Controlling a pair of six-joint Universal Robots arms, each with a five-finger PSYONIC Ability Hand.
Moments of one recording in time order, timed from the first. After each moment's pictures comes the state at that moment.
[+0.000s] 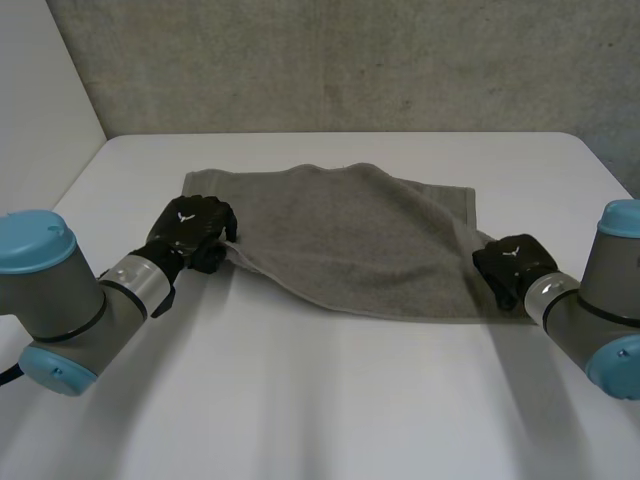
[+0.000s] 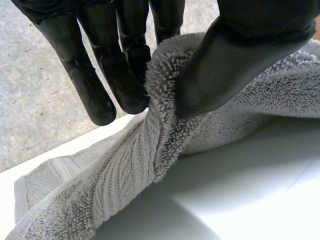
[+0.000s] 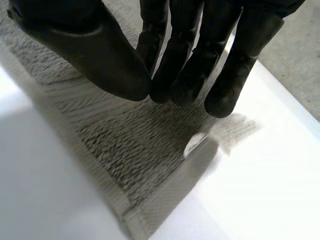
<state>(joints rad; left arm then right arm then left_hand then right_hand) 4.46 -2.09 -1.66 3.63 -1.17 3.26 1.76 -0.98 1.55 -0.13 1.40 2.56 1.26 1.32 1.34 1.36 1.14 1.34 1.33 1.32 1.33 1.18</state>
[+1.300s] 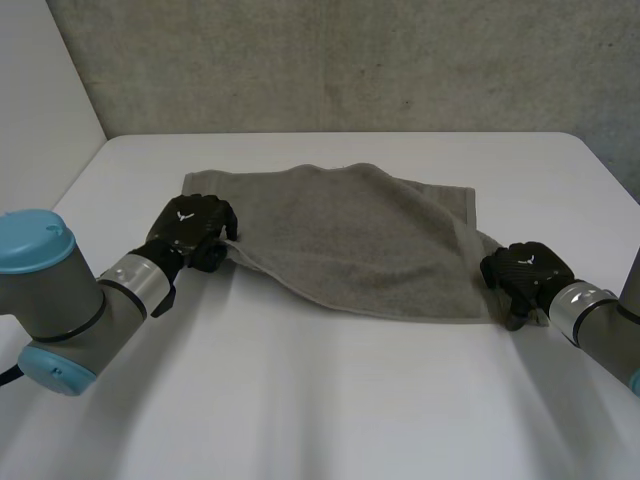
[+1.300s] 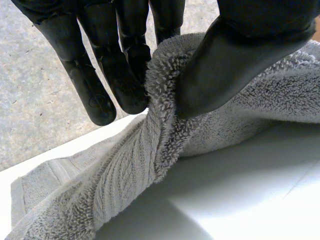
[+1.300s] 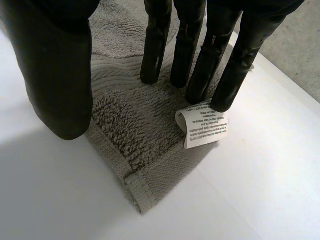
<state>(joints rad) 4.46 -2.08 -1.66 3.63 -1.17 3.23 1.63 -0.99 1.63 -0.17 1.20 2.54 1.26 1.32 1.34 1.36 1.14 0.69 0.68 0.70 0.69 0.49</state>
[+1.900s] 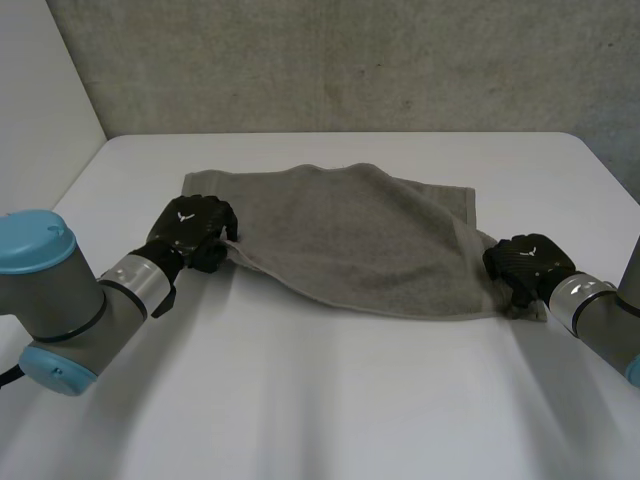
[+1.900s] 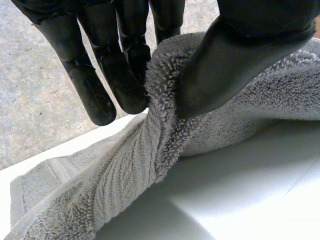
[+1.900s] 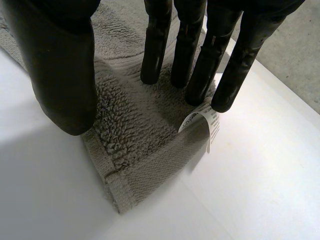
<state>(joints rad) 4.46 -2.09 -1.66 3.63 -1.17 3.23 1.63 -0.97 1.58 -0.17 1.22 2.55 1.26 1.32 1.34 1.36 1.14 0.69 0.68 0.70 0.69 0.51</state>
